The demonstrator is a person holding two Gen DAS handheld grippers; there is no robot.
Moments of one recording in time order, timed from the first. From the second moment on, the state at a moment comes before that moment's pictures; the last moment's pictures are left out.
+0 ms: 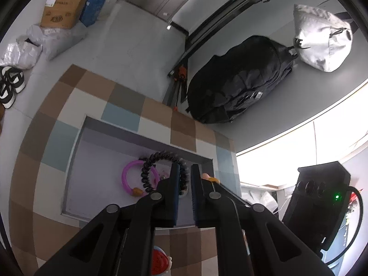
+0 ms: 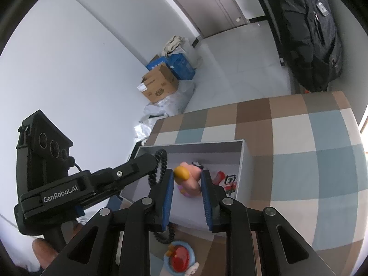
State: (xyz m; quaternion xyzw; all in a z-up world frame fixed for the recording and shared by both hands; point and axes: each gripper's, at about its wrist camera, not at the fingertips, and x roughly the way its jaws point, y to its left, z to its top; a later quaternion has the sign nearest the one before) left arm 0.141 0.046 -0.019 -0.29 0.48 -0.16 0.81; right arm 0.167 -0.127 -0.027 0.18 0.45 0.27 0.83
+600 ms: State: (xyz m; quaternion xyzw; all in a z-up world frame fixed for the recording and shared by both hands) left arm 0.120 0.060 -0.007 -0.26 0.47 -0.11 0.84; right arm 0.148 -0.159 -0.007 0.18 0.41 0.23 0.87
